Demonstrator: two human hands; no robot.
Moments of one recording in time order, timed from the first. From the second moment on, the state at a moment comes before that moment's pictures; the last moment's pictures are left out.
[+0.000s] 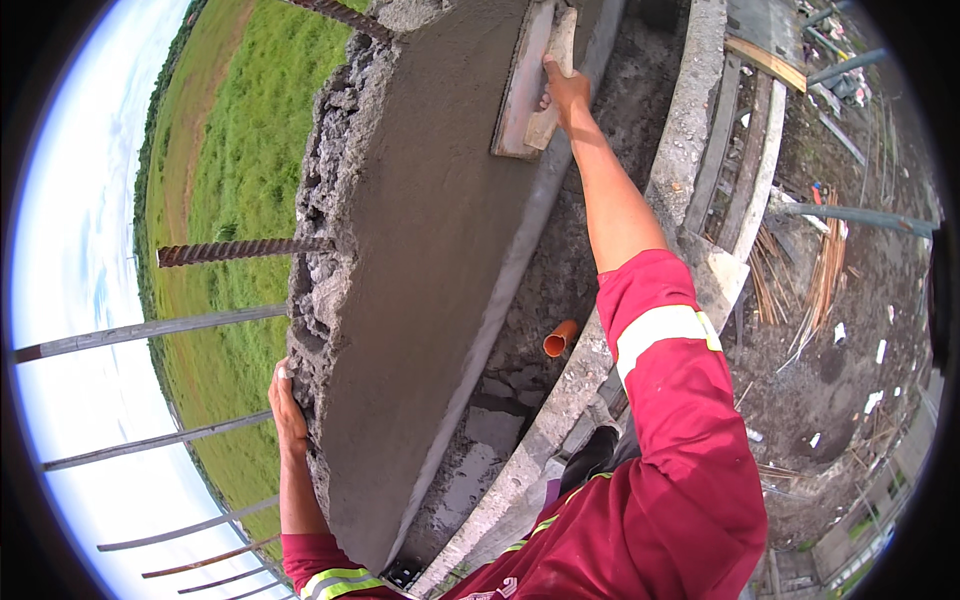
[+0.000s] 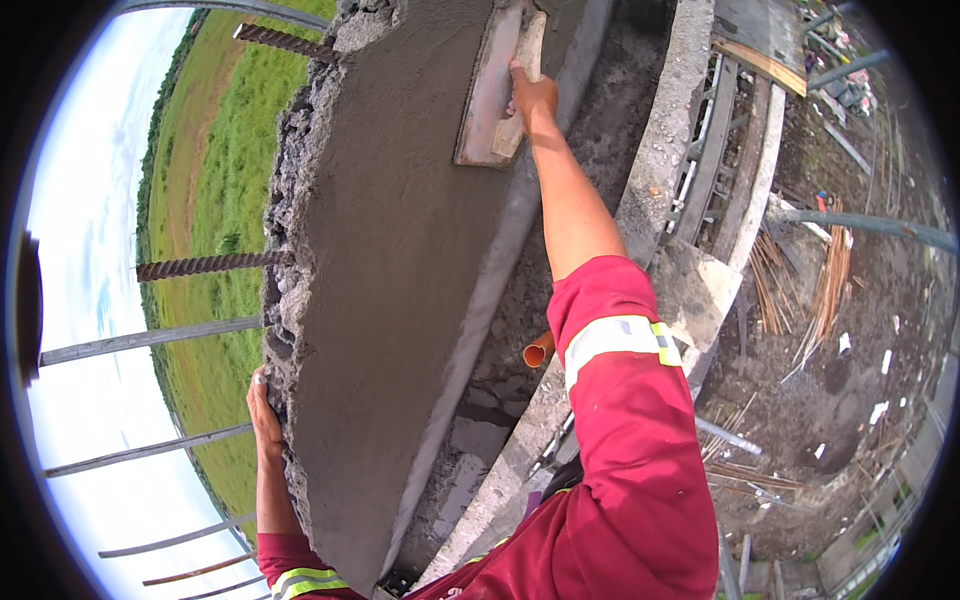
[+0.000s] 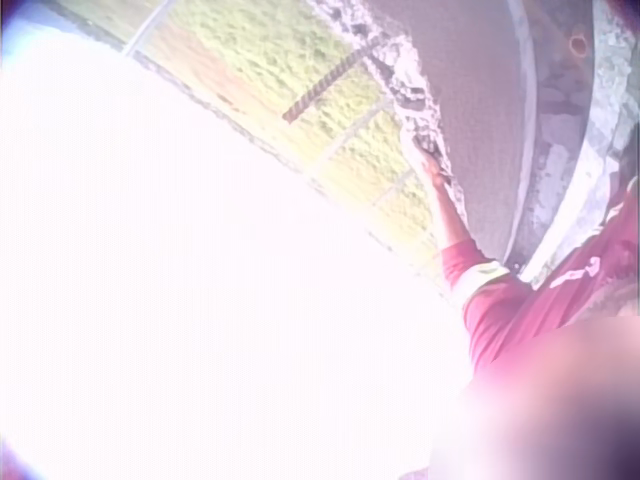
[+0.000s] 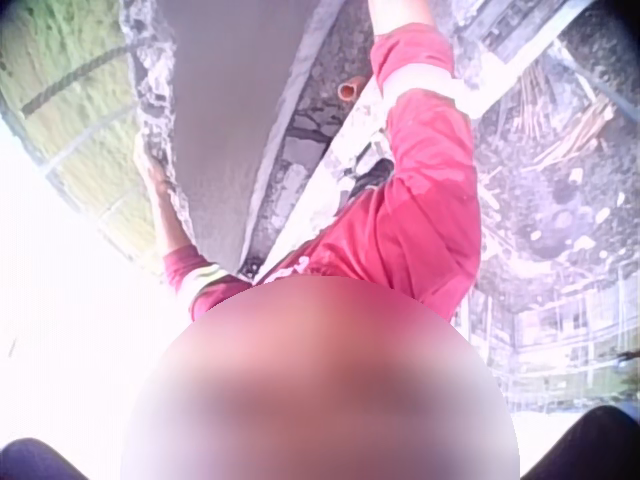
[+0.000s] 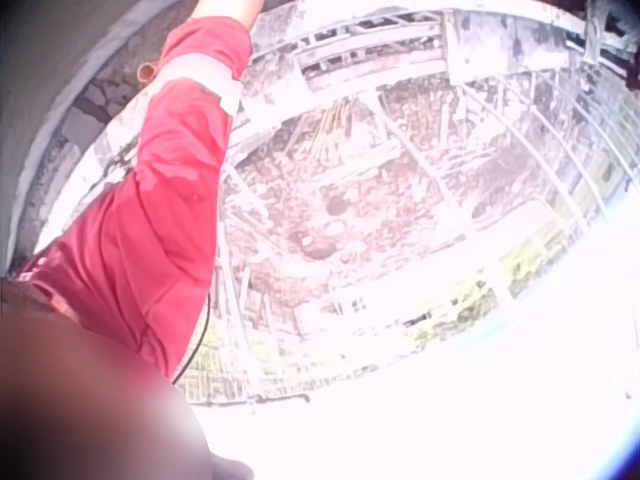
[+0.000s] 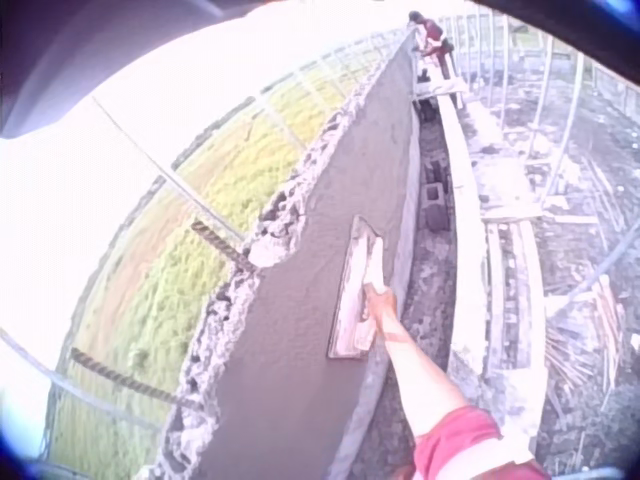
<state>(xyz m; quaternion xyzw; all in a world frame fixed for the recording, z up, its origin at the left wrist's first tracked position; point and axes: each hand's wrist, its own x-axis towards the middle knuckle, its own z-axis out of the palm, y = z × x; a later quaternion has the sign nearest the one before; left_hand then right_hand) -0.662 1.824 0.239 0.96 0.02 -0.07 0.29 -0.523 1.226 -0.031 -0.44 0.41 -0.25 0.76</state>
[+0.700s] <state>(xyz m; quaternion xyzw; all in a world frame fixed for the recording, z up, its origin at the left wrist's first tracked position) -0.662 1.823 0.241 0.97 0.00 -0.04 0.22 -0.697 1.526 -0.009 -0.44 0.40 -0.17 0.78</state>
